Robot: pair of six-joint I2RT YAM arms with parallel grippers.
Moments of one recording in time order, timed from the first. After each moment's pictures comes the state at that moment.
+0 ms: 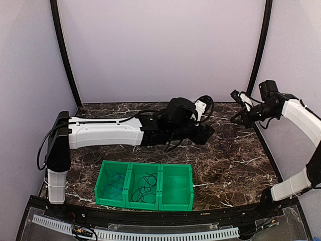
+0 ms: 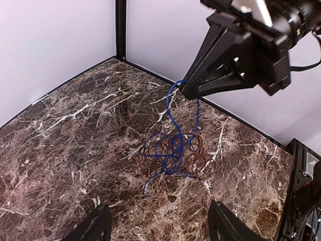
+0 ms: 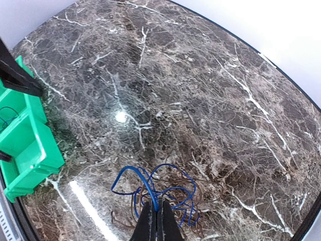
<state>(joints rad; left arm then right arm) -1.15 2.05 1.77 -0.13 -0.18 -0.19 0.05 1.33 1.17 -0.80 -0.62 -0.60</state>
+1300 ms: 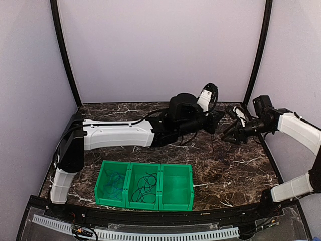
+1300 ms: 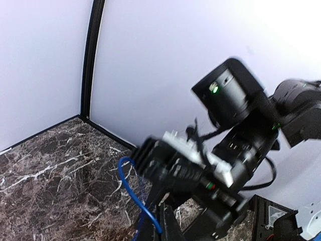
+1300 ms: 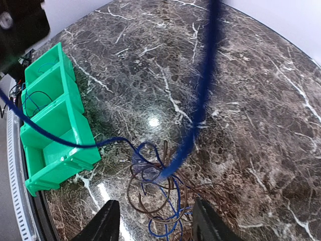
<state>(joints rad) -1.14 2.21 1.89 0.23 -0.04 -0.25 0.12 1.24 0.95 -0.70 -0.78 -0.59</state>
